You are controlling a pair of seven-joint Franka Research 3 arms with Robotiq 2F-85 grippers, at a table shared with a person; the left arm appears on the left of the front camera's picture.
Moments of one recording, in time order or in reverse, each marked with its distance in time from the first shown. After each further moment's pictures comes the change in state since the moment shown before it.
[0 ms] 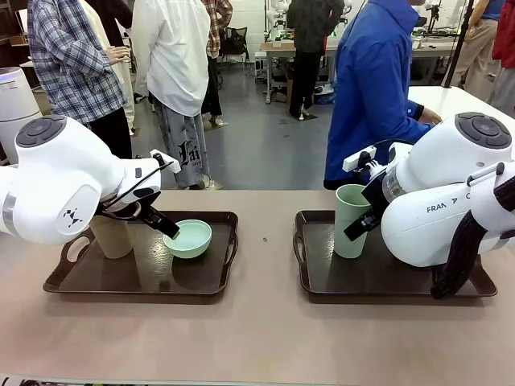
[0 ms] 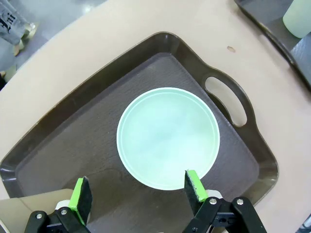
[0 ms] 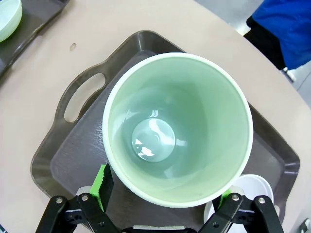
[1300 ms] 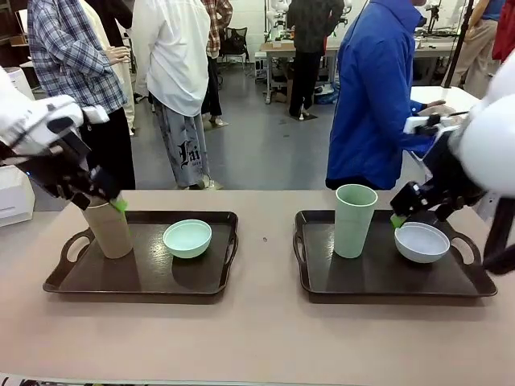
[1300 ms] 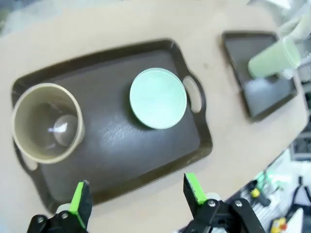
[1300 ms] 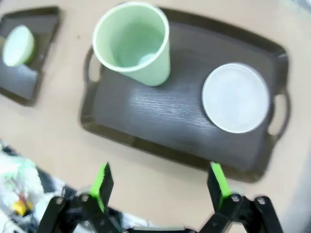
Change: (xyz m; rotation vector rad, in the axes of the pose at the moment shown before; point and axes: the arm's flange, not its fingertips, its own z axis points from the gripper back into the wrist) left arm -0.023 0.067 0.141 -0.187 0.069 0.439; right arm -0.029 -0.040 0.132 0.134 0.174 -0.440
